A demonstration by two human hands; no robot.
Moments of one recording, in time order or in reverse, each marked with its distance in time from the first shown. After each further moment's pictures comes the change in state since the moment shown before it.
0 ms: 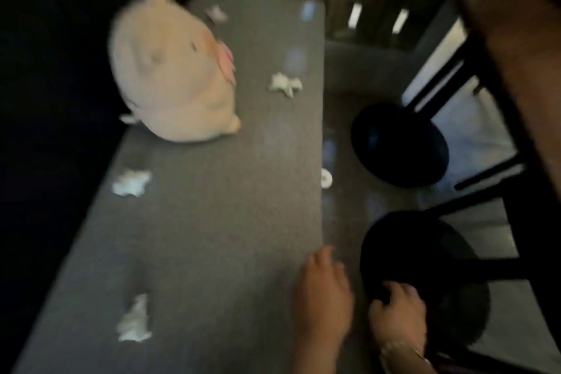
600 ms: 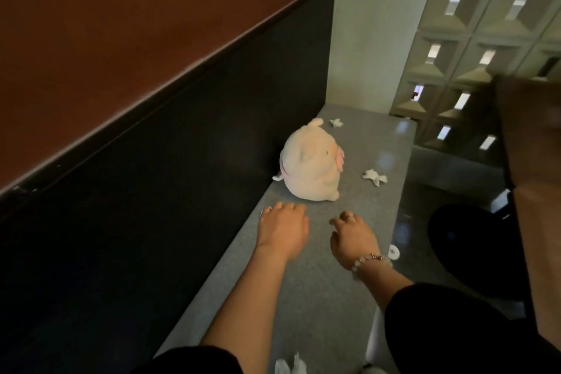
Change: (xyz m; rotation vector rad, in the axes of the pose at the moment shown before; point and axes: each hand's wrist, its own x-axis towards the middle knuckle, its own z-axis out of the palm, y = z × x) left_hand -0.151 0.015 -0.316 0.533 0.345 -0.008; right_hand -0.187 -0.212 -0.210 -0.172 0.053 -1.104
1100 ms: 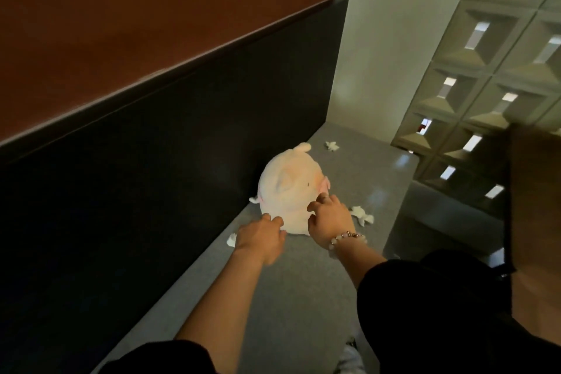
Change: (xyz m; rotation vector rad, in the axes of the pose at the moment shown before) left_hand 0.133 0.035 0.010 -0.163 -0.203 -0.174; right_hand 0.156 0.055 -0.067 -0.123 -0.054 -0.198
